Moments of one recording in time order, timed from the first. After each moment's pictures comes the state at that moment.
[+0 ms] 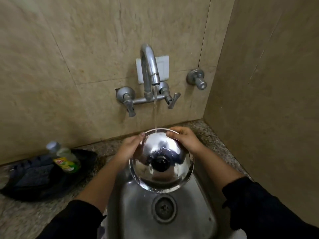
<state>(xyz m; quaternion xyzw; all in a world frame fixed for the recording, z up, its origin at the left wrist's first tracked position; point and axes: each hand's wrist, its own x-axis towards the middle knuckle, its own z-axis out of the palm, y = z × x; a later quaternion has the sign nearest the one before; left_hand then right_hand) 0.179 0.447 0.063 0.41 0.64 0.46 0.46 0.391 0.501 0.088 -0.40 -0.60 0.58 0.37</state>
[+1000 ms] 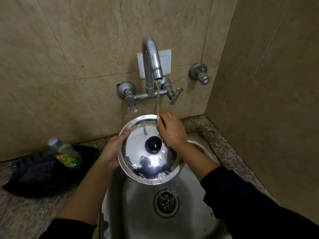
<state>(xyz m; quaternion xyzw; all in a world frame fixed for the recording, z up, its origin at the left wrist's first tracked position) 0.147 0.427 0.080 0.28 0.57 0.55 0.55 0.336 0.509 0.088 -0.48 -0.80 0.13 0.33</state>
